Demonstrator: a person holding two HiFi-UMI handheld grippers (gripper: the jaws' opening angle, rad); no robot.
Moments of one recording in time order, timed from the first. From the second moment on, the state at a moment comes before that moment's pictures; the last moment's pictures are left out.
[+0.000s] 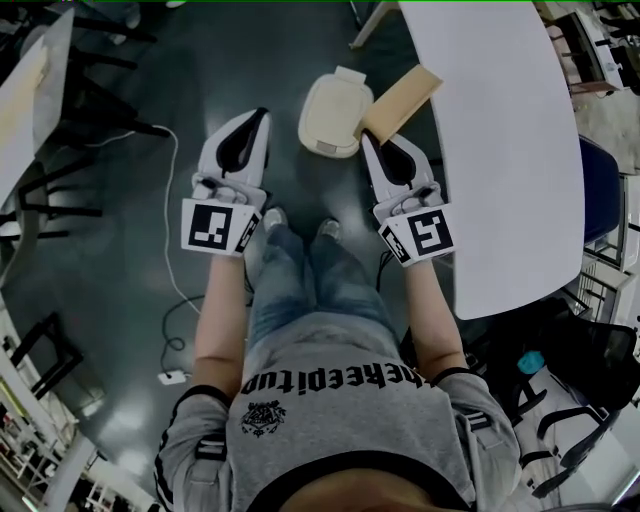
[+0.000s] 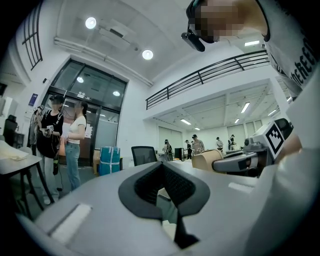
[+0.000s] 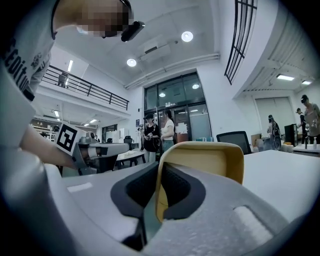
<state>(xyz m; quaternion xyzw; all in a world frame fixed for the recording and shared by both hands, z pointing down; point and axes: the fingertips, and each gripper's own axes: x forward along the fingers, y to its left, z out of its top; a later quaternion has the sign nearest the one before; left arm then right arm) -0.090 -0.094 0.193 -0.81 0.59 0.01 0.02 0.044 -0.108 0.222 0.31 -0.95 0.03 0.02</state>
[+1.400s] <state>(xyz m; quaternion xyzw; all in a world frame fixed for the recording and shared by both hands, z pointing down) -0.047 -0.137 0.431 -0.83 0.54 -0.05 -0.12 0.075 -0.162 0.426 0.33 -0.93 0.14 0.08</state>
